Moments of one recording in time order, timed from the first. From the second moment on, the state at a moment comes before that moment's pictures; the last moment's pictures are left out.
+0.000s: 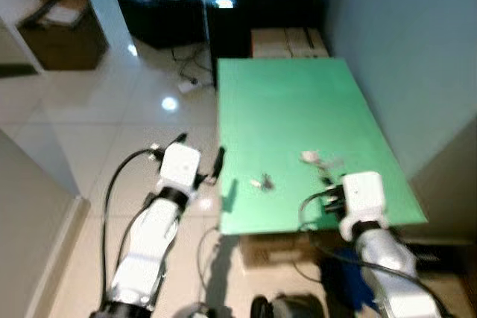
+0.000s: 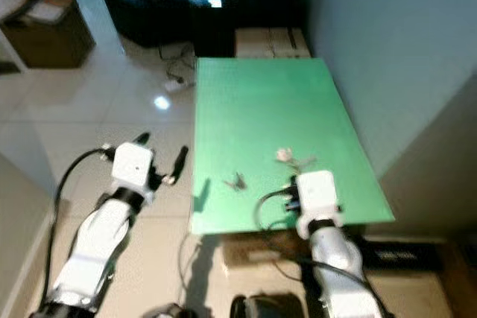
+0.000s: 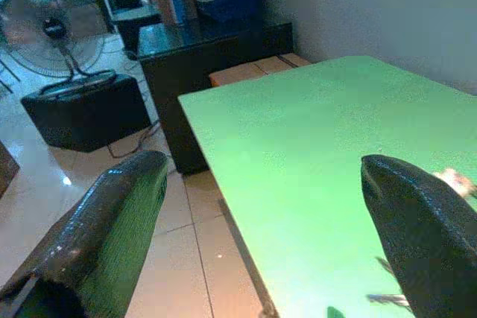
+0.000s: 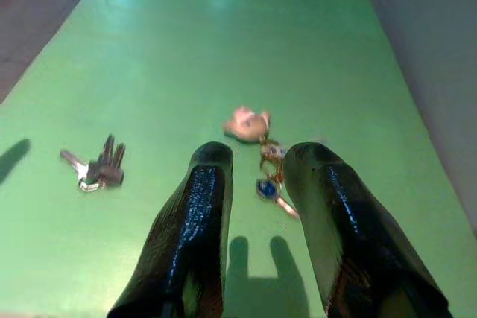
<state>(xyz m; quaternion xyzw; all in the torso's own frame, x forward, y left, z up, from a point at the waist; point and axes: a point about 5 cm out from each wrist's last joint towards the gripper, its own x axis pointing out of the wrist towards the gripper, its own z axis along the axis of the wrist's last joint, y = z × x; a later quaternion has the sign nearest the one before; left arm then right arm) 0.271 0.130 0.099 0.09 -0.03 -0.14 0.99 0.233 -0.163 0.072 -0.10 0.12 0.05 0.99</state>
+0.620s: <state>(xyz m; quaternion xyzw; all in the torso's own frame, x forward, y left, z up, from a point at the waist) 0.272 0.133 0.101 0.08 -0.04 -0.15 0.98 0.239 -0.158 0.077 -0.10 0.11 0.06 0.99</state>
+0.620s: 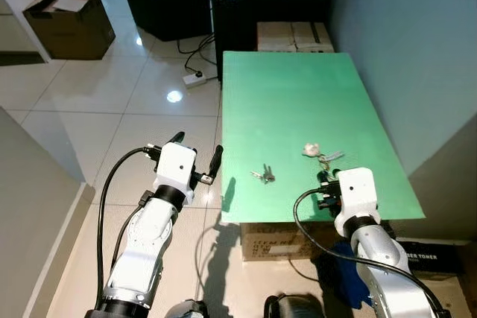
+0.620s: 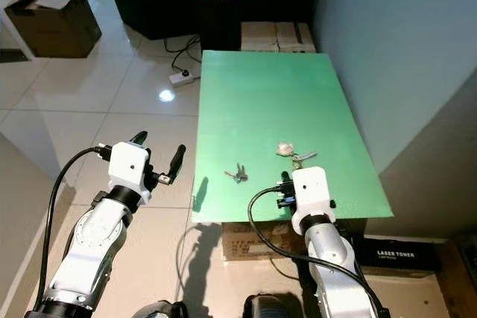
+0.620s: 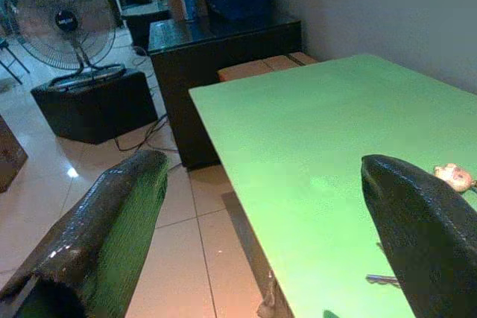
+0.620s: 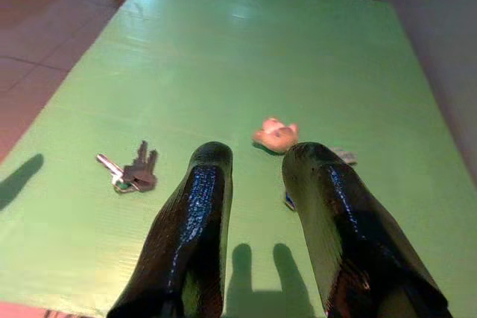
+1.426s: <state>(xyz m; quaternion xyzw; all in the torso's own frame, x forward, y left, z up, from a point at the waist) 0.268 0.137 0.097 0.11 -0.03 -0.17 0.98 0.238 -0.149 0.071 -0.09 0.12 0.11 0.98</state>
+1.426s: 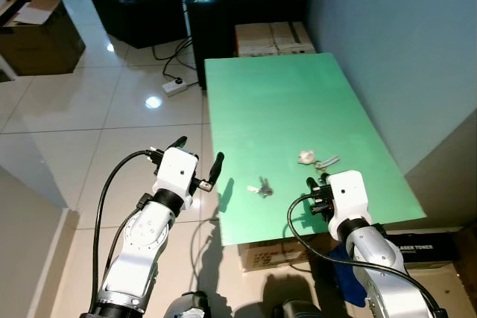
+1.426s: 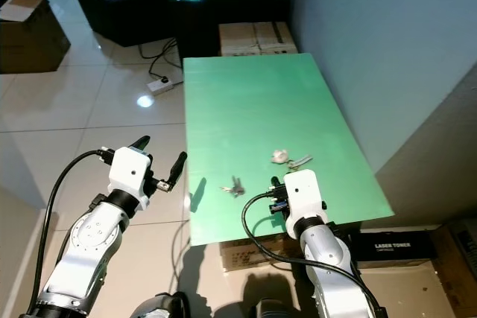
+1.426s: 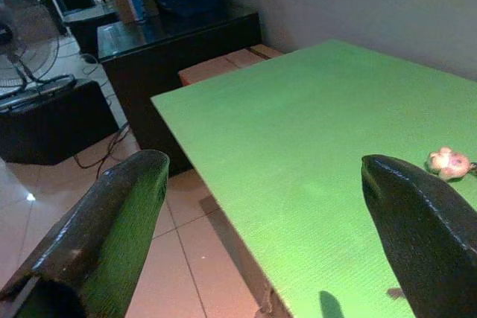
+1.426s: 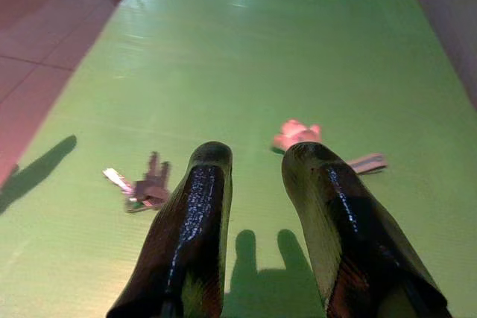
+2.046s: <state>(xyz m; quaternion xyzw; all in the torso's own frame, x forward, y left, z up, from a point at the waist) 0.256 0.146 0.104 0.13 -0.03 -0.19 0.97 0.293 -0.114 0.033 -0.07 0.19 0.14 0.97</state>
